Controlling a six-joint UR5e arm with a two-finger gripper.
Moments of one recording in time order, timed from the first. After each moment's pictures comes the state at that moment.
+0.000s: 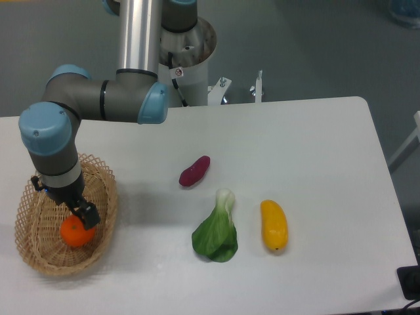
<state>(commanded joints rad) 1.90 -1.99 -1.62 -0.94 1.48 0.61</state>
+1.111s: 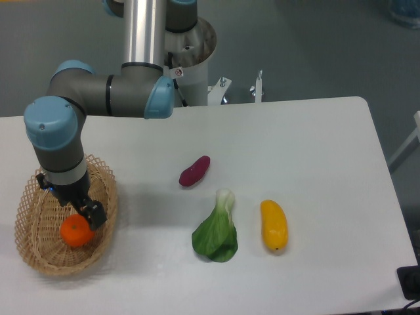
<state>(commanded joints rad) 1.92 -1.99 -1.60 -0.94 1.49 0.56</state>
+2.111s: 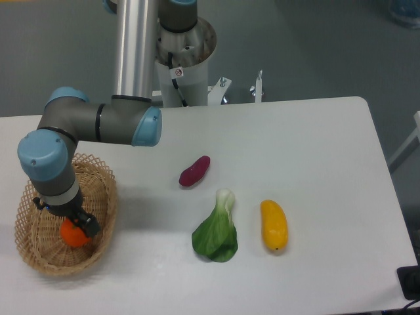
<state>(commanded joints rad) 1.87 -2.11 -1.58 -0.93 1.49 0.51</state>
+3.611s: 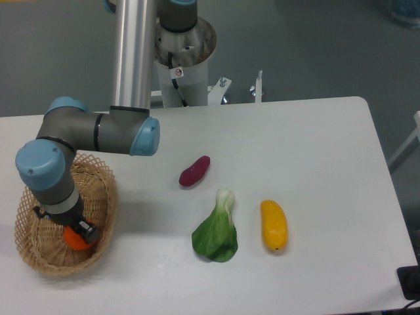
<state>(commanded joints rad) 1.86 -2.13 -1.57 -0.90 1.54 0.51</state>
